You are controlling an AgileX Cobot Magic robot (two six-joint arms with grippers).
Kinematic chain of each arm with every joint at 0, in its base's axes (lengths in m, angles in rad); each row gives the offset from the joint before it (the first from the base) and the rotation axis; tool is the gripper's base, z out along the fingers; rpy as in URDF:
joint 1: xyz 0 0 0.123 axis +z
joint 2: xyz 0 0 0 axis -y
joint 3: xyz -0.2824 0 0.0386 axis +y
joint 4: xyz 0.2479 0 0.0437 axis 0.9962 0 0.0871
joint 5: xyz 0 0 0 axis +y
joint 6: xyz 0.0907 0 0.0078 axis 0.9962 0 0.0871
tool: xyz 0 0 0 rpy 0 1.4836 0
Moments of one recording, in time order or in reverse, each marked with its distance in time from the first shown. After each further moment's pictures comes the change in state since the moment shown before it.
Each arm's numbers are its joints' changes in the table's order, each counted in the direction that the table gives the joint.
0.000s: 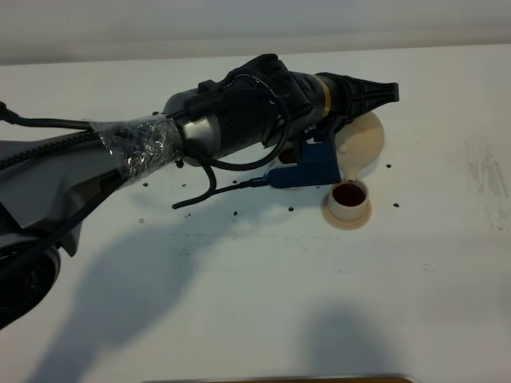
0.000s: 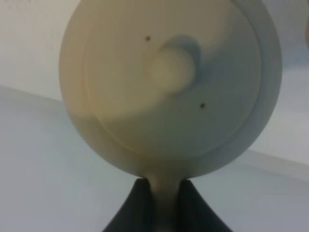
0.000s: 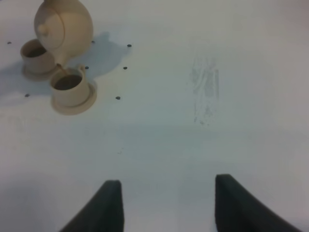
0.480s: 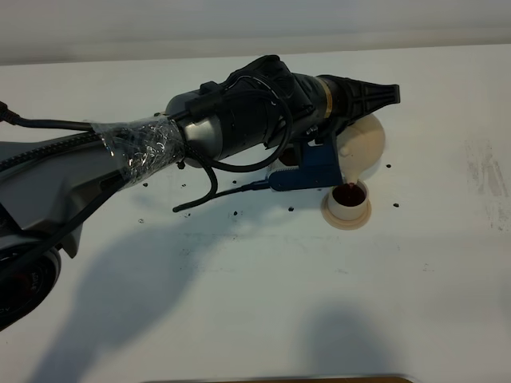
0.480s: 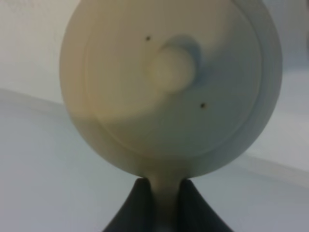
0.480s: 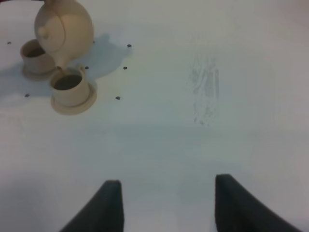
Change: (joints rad) left arm -0.005 0.000 0.000 -0.020 0.028 -0.021; right arm 0.000 0.000 0.000 0.000 0.000 0.000
